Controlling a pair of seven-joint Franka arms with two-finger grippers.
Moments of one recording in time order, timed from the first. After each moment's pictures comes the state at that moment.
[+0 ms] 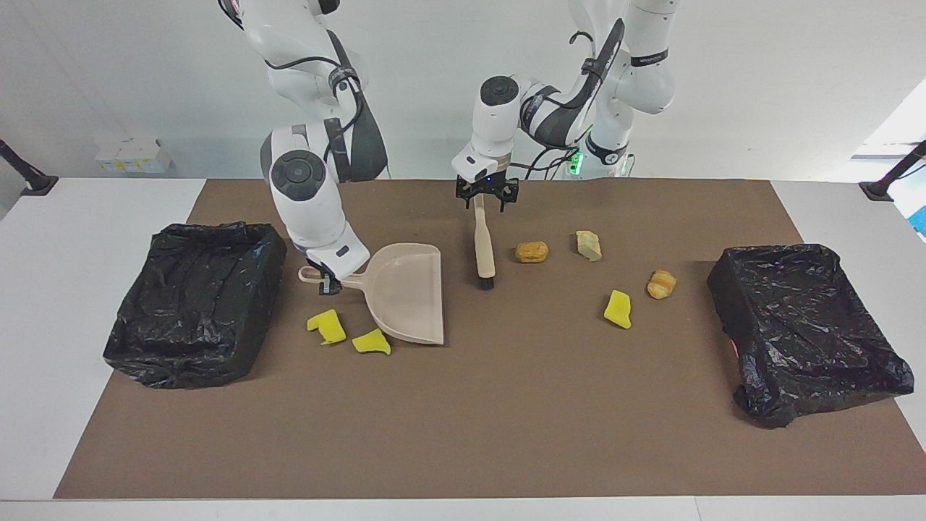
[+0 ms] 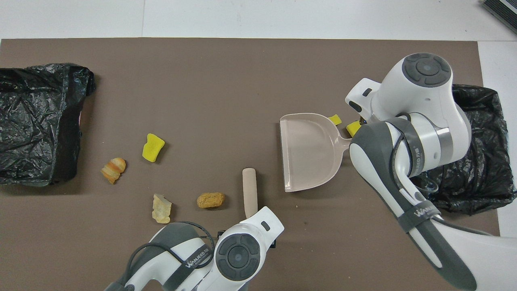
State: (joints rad) left arm -0.91 -0.02 -0.01 -2.30 -0.09 2.26 -0.70; right arm 0.09 0.27 0.14 -1.72 -0.10 1.82 -1.33
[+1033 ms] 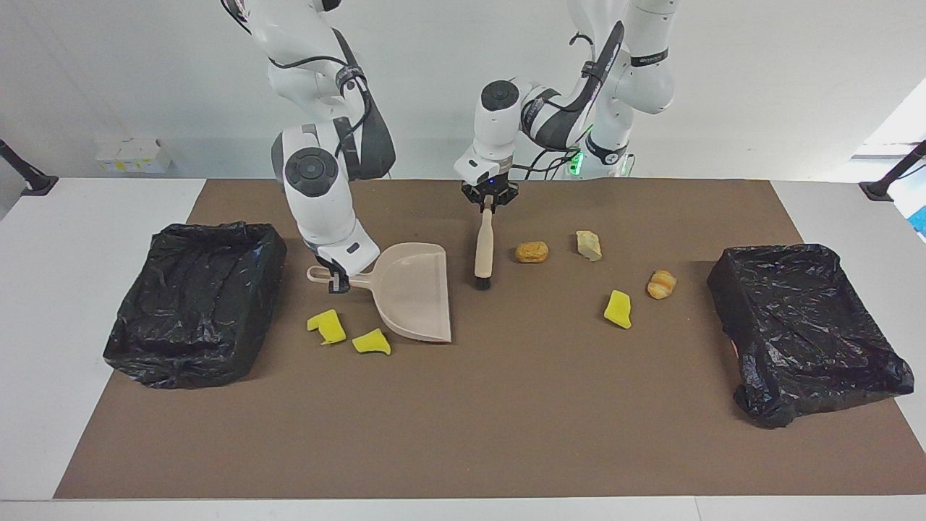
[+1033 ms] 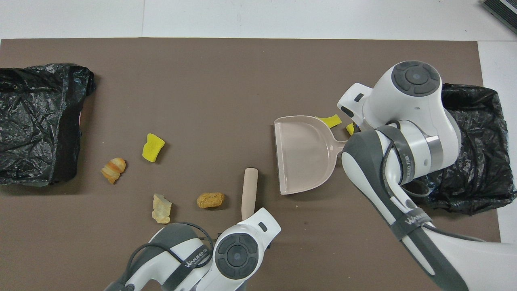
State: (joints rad) left arm -0.91 -0.02 0.00 -2.31 -0.09 2.24 -0.70; right arm 0.11 0.25 0.15 -1.76 -0.11 1.86 -1.32
